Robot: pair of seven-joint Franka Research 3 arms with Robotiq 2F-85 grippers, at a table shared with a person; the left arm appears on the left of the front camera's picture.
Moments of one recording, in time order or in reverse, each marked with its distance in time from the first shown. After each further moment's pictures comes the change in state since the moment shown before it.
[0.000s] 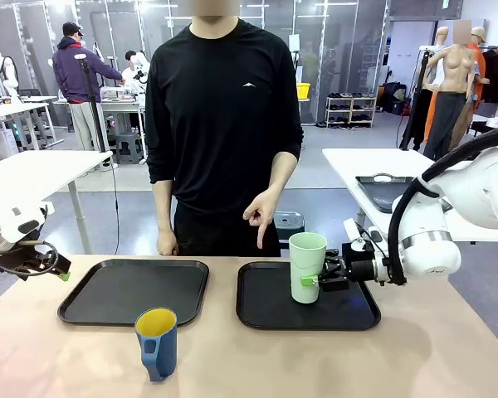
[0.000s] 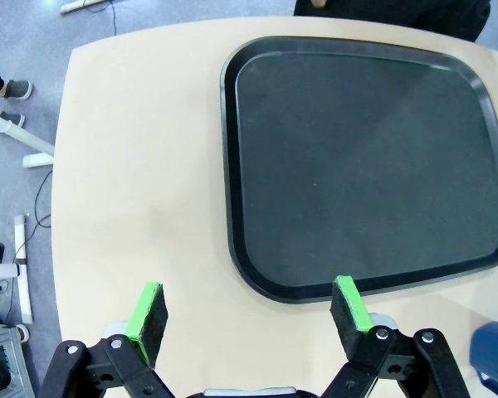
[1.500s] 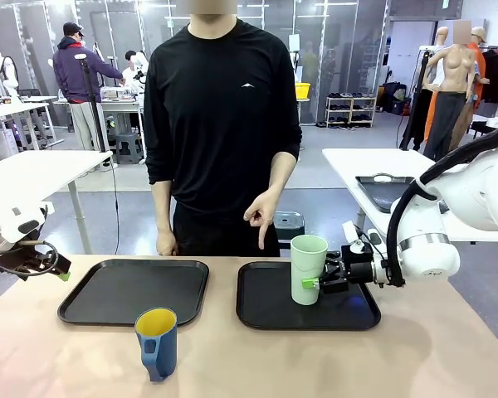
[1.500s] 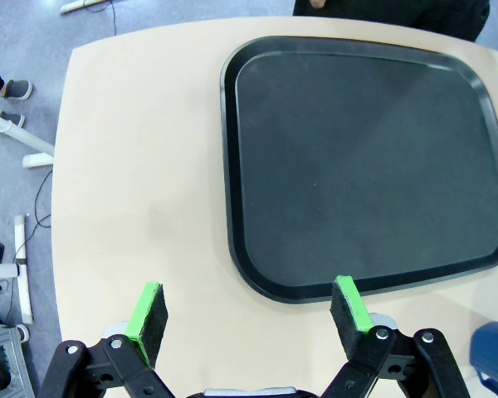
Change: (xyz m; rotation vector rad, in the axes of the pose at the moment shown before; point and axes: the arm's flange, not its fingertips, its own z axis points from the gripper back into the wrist) left arm 0.000 0.000 0.000 0.000 0.000 0.000; right arm -0.007 -0.004 -0.001 -0.027 0.013 -0.011
